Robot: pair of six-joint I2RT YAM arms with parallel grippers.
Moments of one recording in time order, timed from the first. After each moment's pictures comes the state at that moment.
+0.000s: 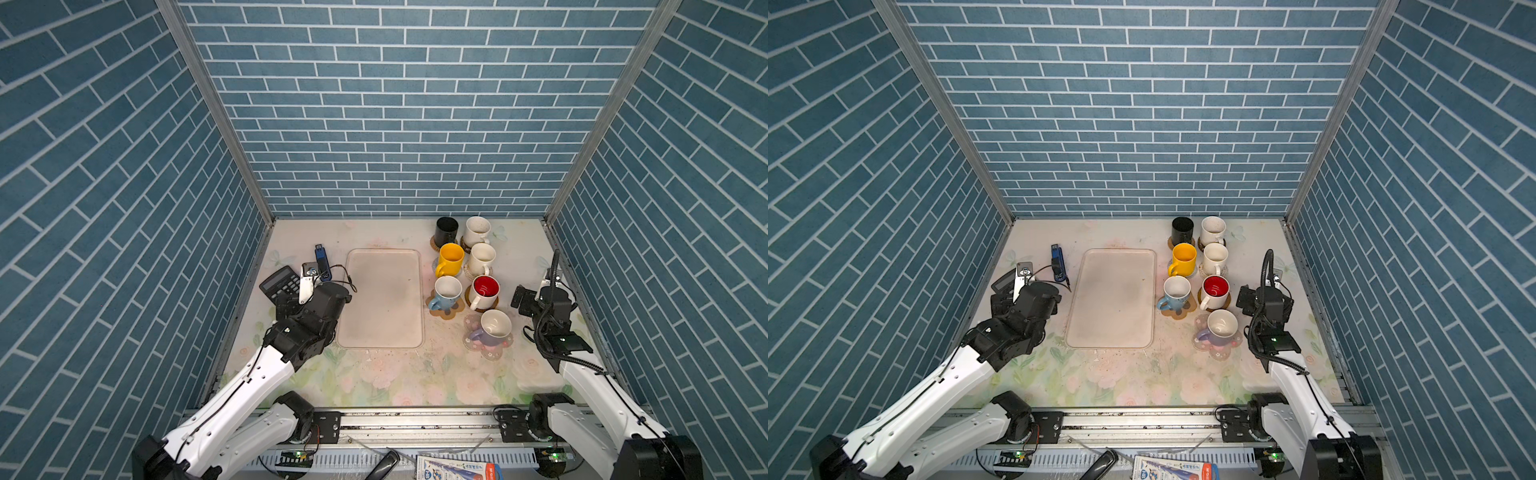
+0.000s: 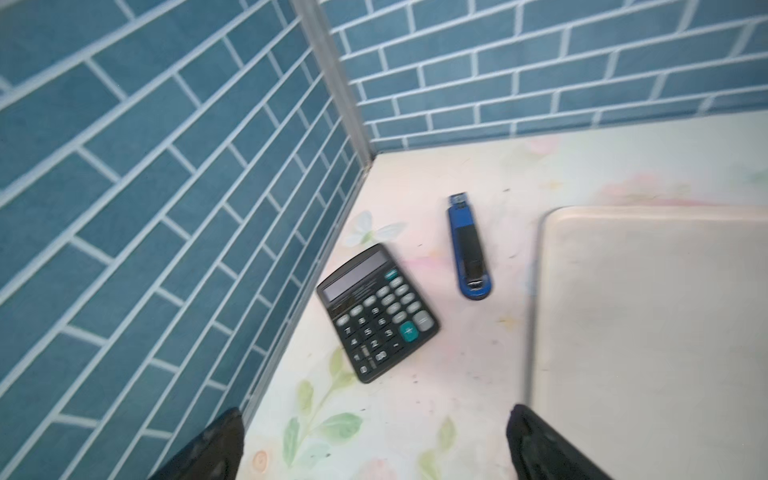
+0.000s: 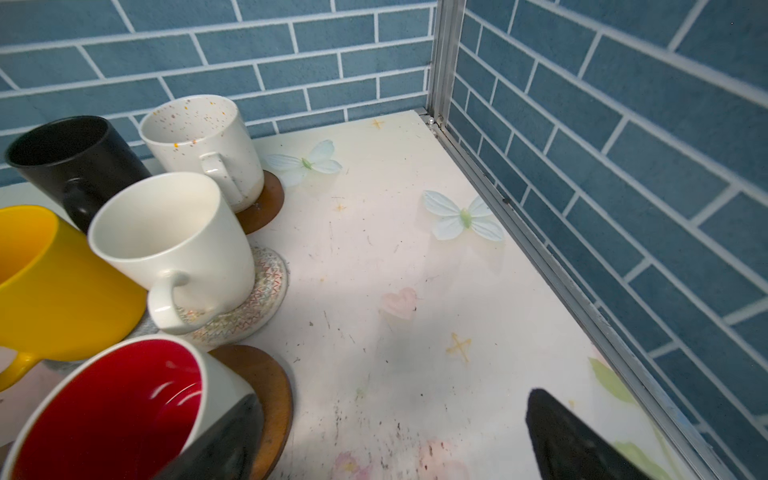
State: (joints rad) left arm -0.51 0.89 0.70 -0.60 -0.93 -0.30; right arm 0.12 0.93 0.39 0.09 0.33 0.15
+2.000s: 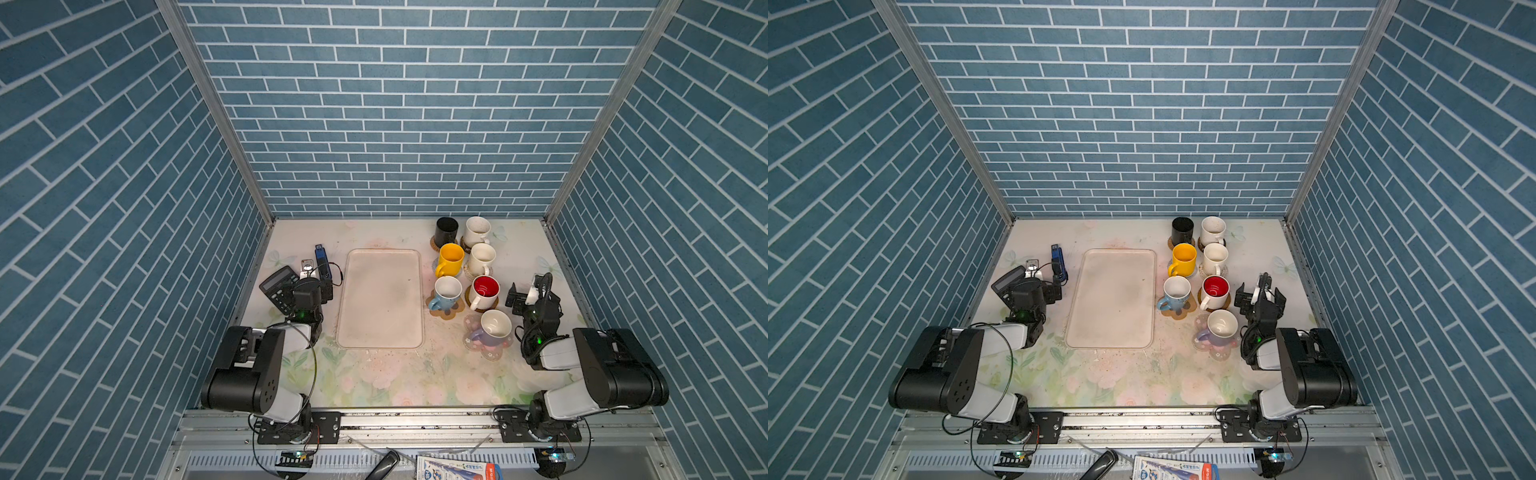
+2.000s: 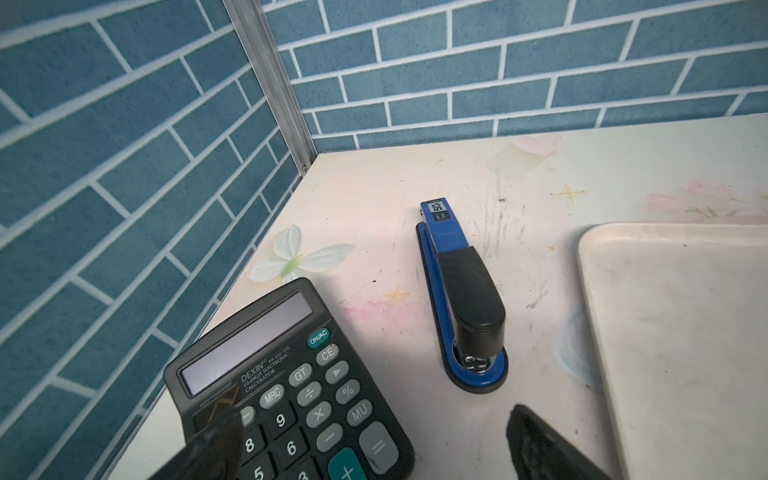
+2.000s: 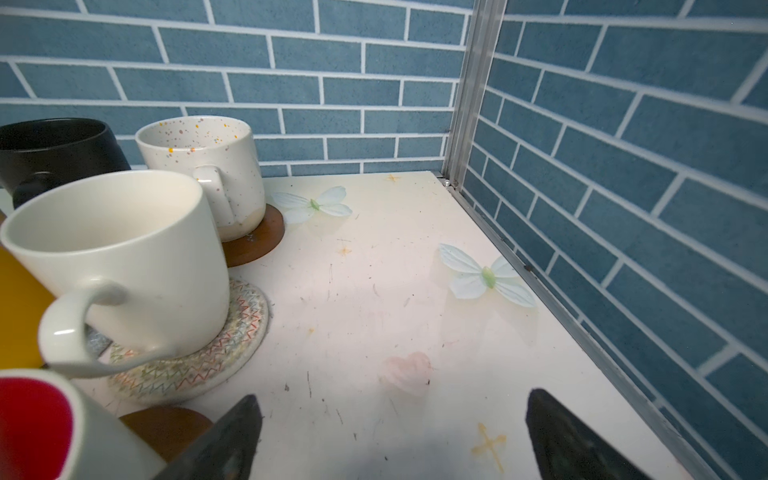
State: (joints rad) left arm -0.09 1.49 0.43 0.67 -0.38 0.03; right arm 0.03 1.49 0.19 1.09 0.21 -0.02
